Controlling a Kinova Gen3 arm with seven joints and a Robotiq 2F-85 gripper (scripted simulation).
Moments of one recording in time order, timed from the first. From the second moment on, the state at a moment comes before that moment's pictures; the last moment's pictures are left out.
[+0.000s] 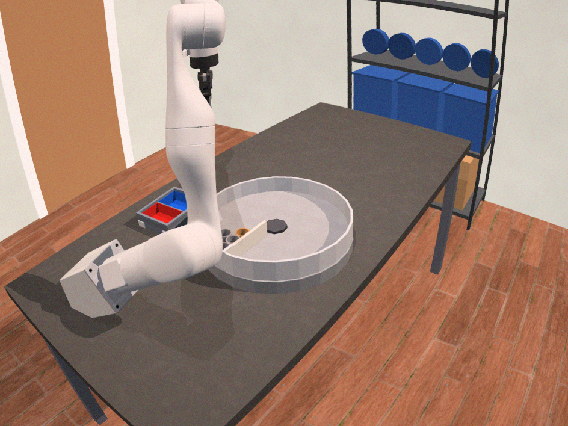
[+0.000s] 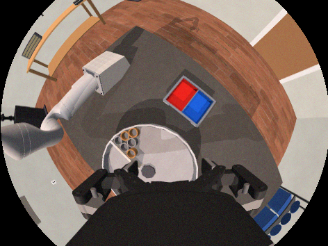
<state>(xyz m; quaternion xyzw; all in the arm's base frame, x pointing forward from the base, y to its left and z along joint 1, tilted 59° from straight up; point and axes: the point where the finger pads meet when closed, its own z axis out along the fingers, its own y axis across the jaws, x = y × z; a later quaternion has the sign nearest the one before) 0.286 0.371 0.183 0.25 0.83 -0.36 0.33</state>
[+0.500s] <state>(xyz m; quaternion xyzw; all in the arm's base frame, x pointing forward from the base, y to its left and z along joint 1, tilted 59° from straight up) 0.286 0.371 0.183 0.25 0.83 -0.36 0.33</state>
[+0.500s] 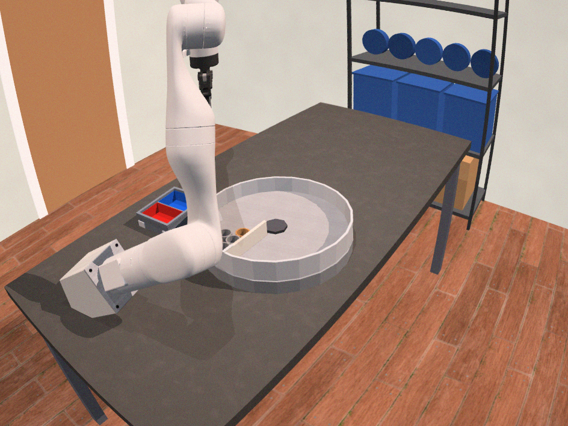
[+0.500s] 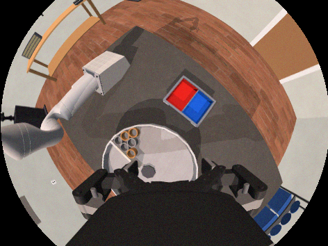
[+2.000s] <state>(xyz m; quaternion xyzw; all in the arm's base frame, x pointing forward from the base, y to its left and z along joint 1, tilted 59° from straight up) 0.318 0.129 0.170 0.25 0.83 -0.36 0.34</state>
